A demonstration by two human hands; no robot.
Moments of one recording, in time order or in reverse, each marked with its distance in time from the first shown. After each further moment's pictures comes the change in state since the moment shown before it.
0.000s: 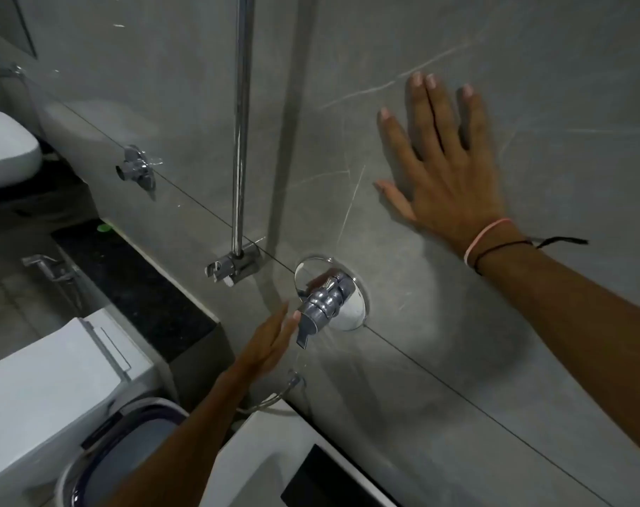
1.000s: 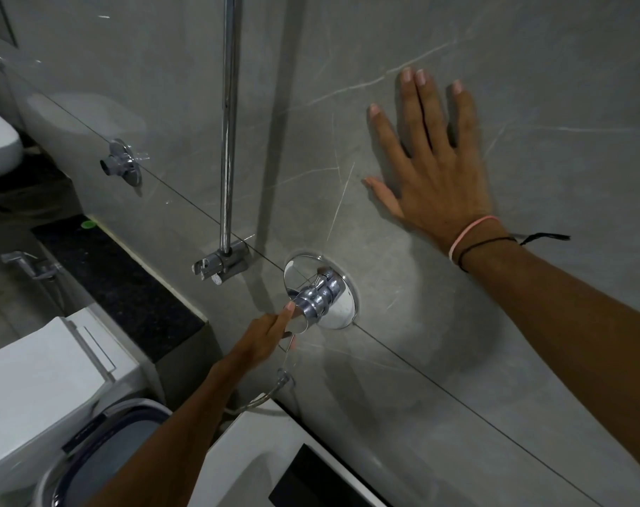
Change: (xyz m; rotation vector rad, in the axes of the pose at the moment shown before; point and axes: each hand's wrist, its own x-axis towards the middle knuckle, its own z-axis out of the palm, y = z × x) left_hand 0.011 0.018 0.007 -0.135 -0.103 -0.076; right_hand 0.001 0.000 0.016 -0.095 0.120 -0.015
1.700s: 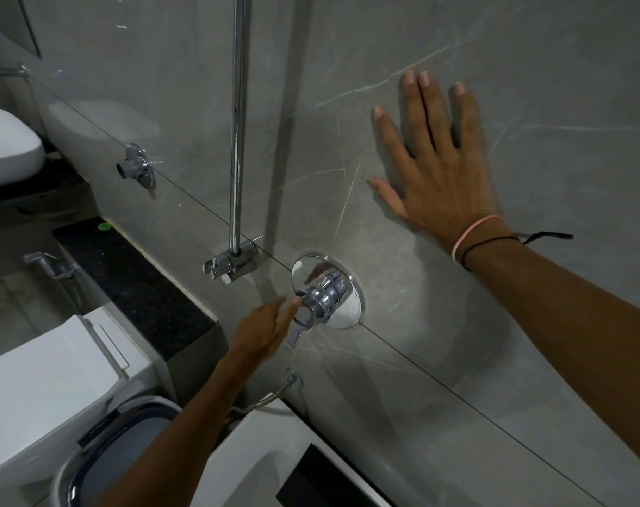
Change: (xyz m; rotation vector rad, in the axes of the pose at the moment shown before) left_hand -0.011 0.019 -0.013 0.458 0.146 -0.009; right_hand 0.000 -0.001 0.000 0.017 -0.005 0.008
